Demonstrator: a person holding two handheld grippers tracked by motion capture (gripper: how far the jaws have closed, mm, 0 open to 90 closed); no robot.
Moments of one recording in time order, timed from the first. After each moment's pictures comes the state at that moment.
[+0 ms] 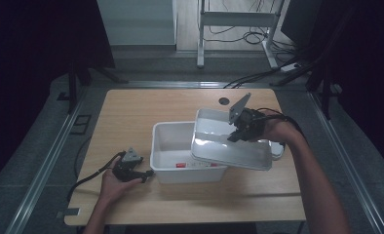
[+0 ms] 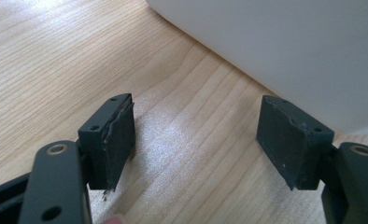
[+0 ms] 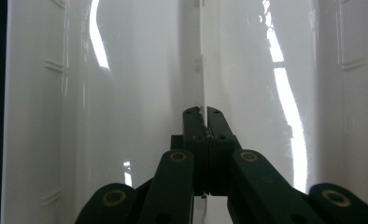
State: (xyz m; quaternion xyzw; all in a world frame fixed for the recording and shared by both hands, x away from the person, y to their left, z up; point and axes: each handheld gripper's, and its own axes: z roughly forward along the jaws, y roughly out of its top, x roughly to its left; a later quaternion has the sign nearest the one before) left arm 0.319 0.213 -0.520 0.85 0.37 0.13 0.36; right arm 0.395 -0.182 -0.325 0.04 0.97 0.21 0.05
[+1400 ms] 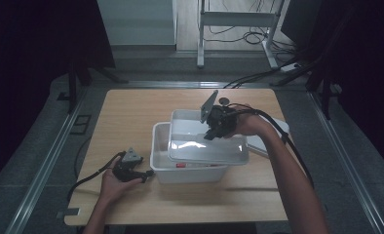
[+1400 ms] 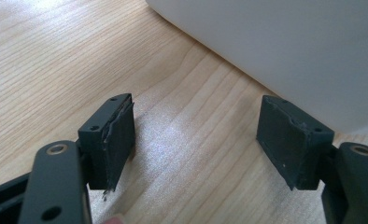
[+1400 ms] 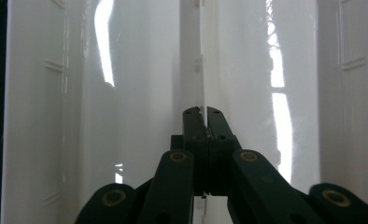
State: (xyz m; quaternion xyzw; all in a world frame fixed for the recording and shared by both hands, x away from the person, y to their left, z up) left arm 0.319 0.213 -0.520 0.85 0.37 0.13 0.36; right arm 0.407 -0.110 -0.329 -0.01 0.98 0.20 0.03
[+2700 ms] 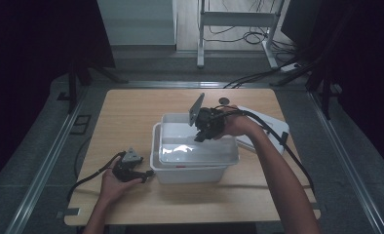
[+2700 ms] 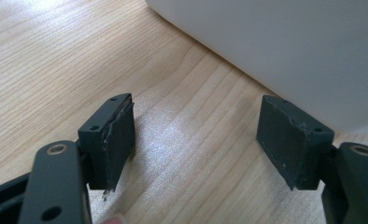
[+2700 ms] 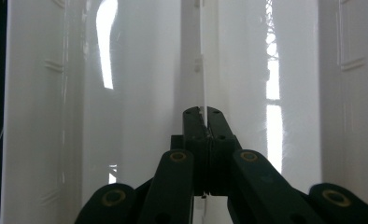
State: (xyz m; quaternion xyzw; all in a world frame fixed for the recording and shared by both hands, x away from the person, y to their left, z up) left arm 0.319 0.213 -0.520 0.85 0.37 0.13 0.36; right arm 0.411 -0.081 -0.341 -0.04 0.98 0.20 0.02
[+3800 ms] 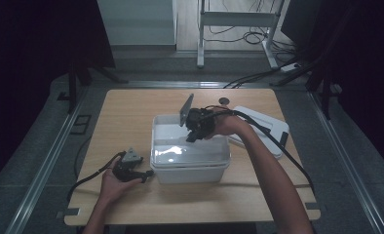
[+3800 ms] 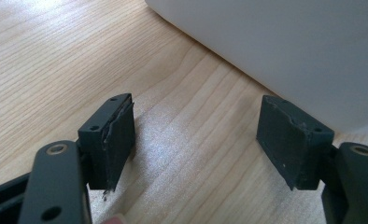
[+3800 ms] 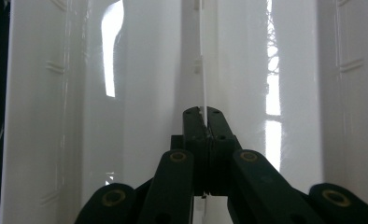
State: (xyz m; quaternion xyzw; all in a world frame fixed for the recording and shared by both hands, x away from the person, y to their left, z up) left arm 0.319 0.213 -0.520 0.85 0.37 0.13 0.36; right arm 0.413 -0.055 -0.346 -0.05 0.98 0.20 0.02
